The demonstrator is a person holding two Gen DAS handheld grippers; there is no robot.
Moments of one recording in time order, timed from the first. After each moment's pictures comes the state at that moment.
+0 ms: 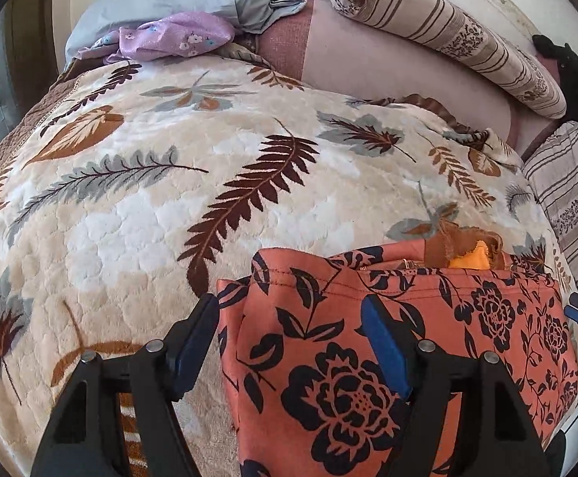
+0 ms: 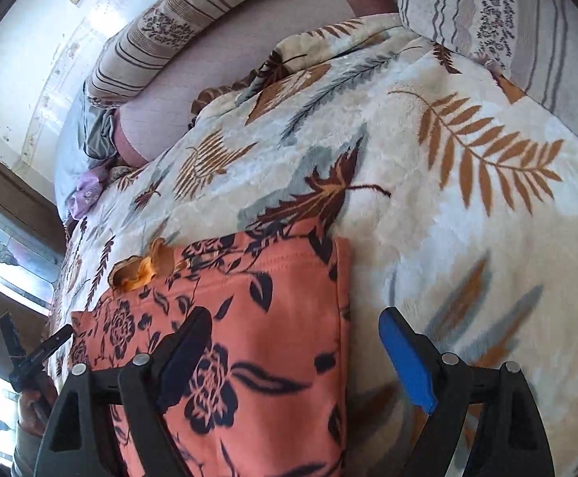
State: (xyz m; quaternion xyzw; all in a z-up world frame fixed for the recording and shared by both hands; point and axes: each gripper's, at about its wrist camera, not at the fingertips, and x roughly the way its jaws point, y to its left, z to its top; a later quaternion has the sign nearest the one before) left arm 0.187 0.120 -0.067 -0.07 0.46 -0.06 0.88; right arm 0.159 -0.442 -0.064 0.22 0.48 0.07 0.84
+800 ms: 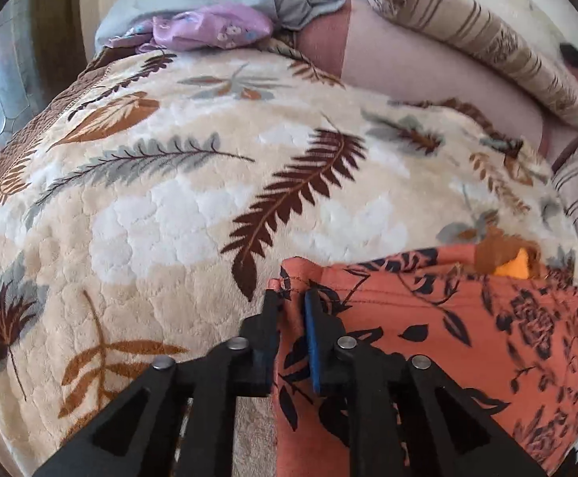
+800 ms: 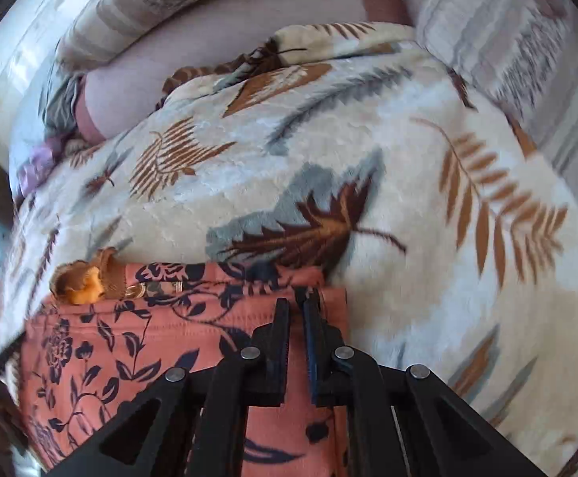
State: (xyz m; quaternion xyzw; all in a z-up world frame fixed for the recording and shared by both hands) left arm 0.184 0.143 -0.075 -0.08 0.45 0.00 0.89; right arm 0.185 -0.424 -0.054 0.16 0.48 0.01 0.86
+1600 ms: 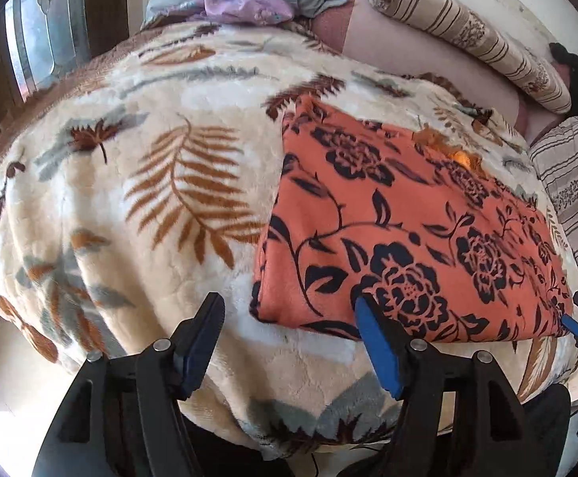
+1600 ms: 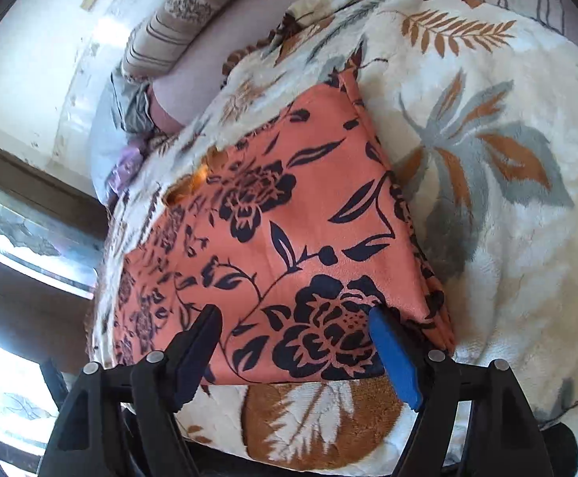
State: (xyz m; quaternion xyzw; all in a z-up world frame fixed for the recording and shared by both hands) left arm -0.007 0.123 -0.057 -0.10 0.46 0.02 0.88; right arm 0.019 -0.409 -0.063 0.30 0.48 0.10 0.82
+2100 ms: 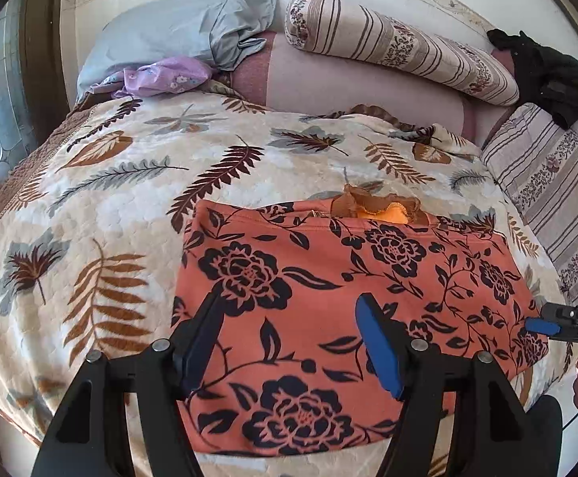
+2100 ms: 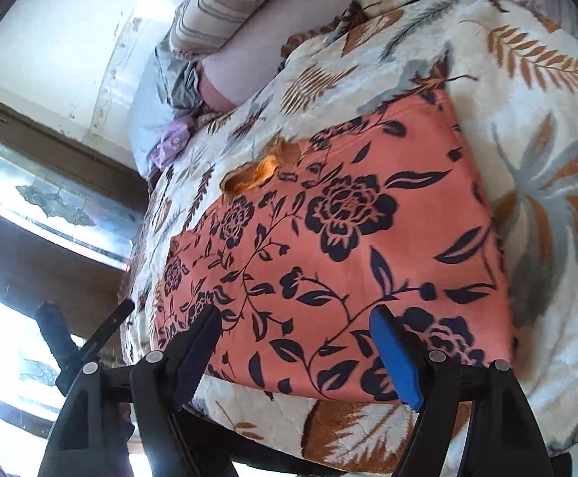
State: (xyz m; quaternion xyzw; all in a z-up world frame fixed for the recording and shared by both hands) left arm 0.070 0.062 -0.019 -0.05 0.41 -0.07 0.91; right arm 0.071 -0.371 -0.047 0.30 0.52 0.24 0.77
